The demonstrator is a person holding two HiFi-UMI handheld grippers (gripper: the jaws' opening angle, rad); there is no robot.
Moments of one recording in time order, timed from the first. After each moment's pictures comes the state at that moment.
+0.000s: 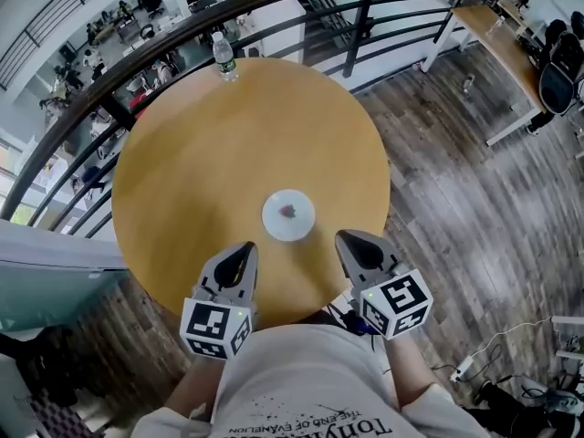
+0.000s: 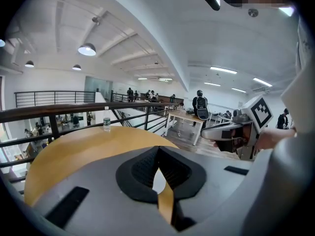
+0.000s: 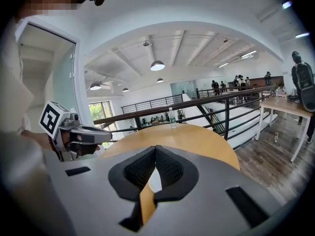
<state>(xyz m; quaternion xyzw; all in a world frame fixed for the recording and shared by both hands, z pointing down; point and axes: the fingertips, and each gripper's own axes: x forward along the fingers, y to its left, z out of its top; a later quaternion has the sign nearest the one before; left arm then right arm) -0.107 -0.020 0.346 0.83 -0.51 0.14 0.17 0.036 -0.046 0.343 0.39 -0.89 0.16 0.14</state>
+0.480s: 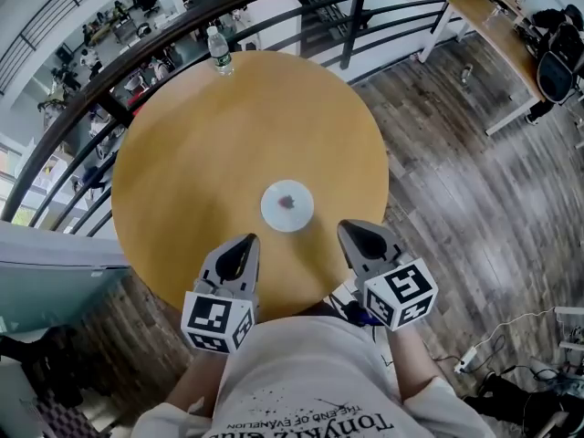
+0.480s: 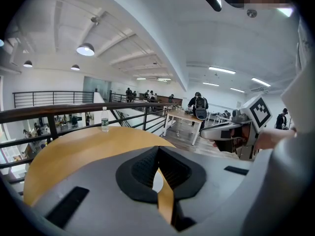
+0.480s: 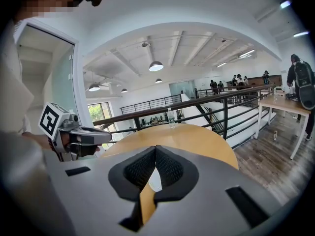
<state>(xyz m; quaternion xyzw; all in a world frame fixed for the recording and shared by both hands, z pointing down) -0.098 -0.016 0.343 0.83 -0.51 0.14 0.17 0.046 -0.041 0.341 0.40 -0.89 0.16 0.13</state>
